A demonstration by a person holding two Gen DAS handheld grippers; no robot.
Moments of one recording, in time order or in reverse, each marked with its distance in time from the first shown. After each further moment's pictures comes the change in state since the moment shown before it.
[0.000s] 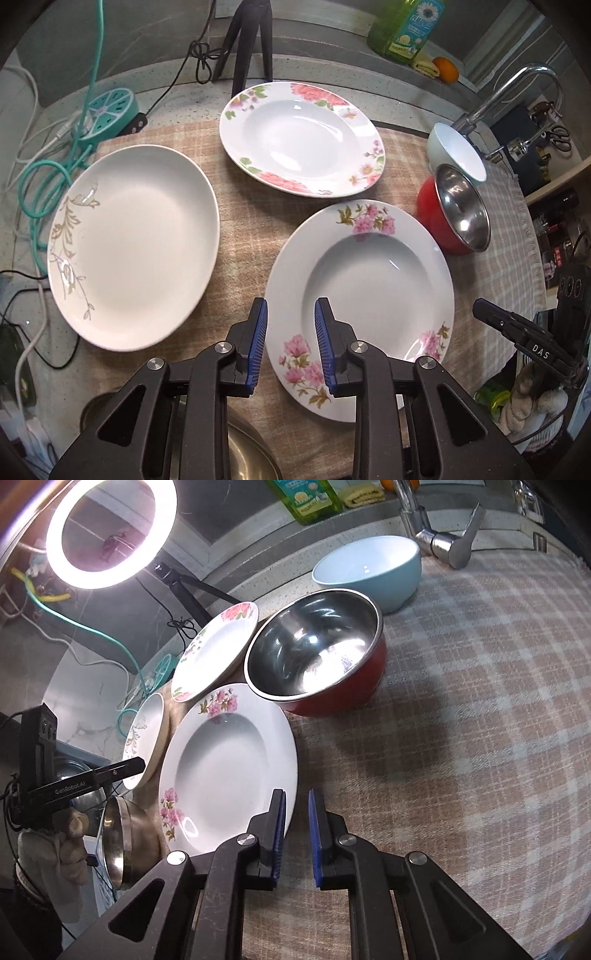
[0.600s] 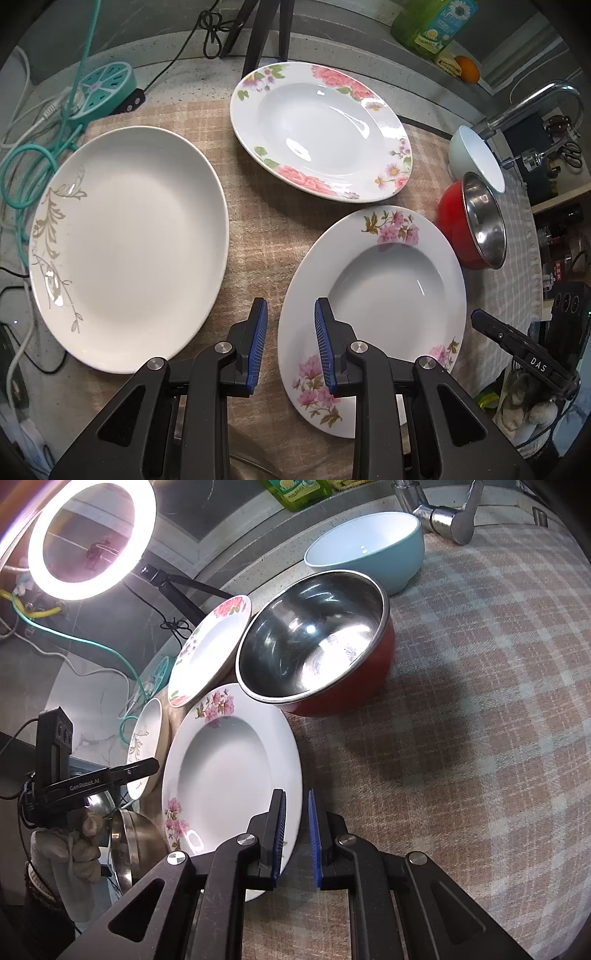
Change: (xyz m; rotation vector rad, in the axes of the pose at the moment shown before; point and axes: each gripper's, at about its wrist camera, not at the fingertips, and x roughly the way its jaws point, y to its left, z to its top) left arm 0.025 0.019 0.016 -0.059 0.083 -0.034; right arm 0.021 -0.006 0.007 0.055 0.037 0.039
